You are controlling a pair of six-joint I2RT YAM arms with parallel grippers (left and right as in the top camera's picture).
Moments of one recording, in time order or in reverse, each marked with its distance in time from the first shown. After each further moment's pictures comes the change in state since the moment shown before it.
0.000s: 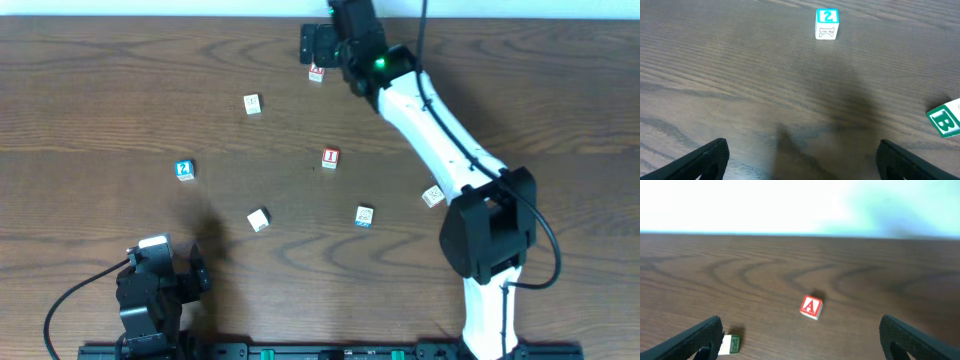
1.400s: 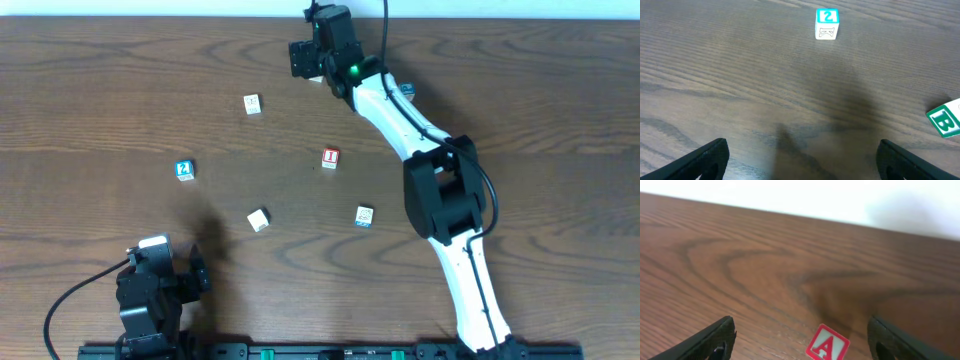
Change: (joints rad) left arm 0.000 0.000 0.000 0.000 0.000 0.000; right arm -0.009 0.365 0.175 0.171 -0.110 -0.114
